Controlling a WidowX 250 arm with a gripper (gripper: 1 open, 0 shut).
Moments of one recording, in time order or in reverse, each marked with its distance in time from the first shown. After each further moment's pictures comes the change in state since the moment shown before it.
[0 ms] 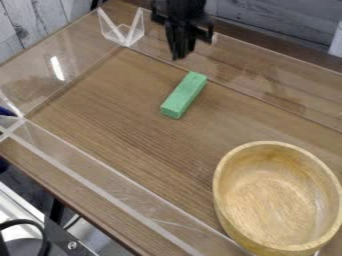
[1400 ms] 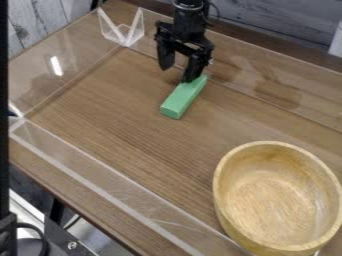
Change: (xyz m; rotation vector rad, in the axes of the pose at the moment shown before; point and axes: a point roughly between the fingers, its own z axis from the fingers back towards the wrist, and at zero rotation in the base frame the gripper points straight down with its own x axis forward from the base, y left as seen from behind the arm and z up) arm 0.020 0.003 -0.064 0.067 0.170 -0.027
